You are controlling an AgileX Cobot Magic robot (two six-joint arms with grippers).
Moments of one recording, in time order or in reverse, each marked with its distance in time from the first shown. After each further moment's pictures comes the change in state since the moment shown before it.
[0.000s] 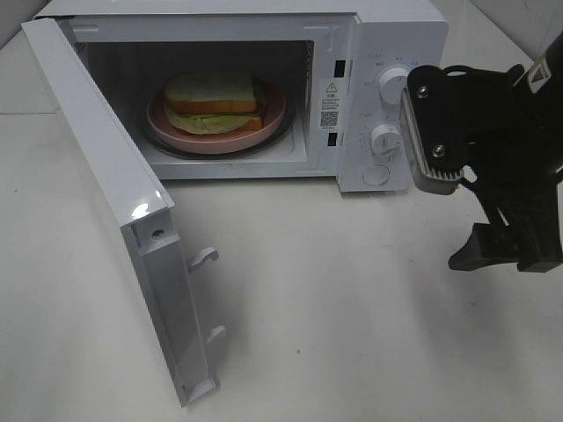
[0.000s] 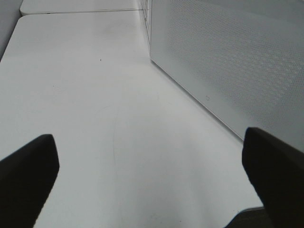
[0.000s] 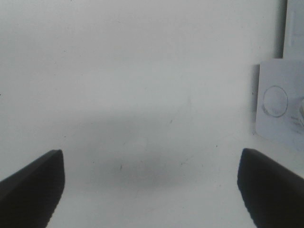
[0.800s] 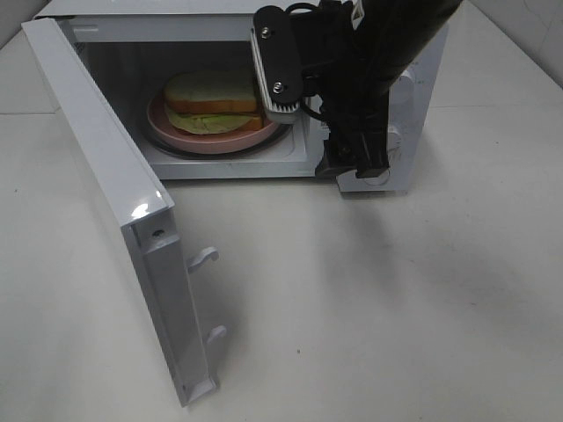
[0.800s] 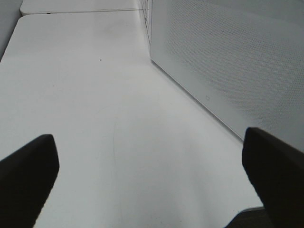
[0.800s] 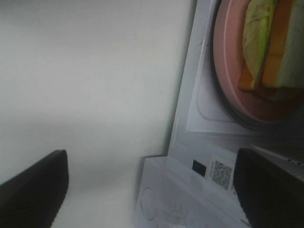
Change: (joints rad) left arm 0.000 0.000 0.000 0.000 0.000 0.000; right arm 0.150 0.342 -0.414 -0.081 -0.105 -0.008
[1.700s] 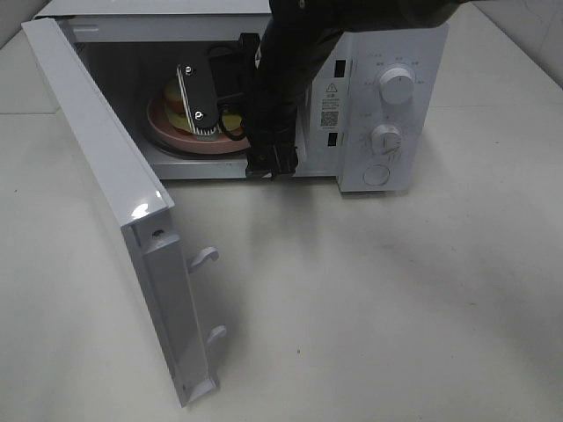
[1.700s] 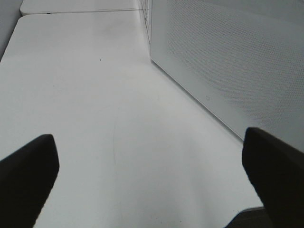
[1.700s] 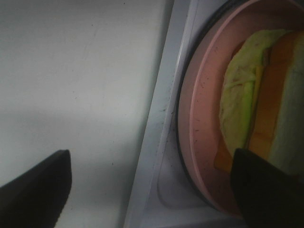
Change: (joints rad) left arm 0.000 0.000 0.000 0.000 0.000 0.000; right arm 0.034 0.383 -0.330 0.001 -0.086 -0.028
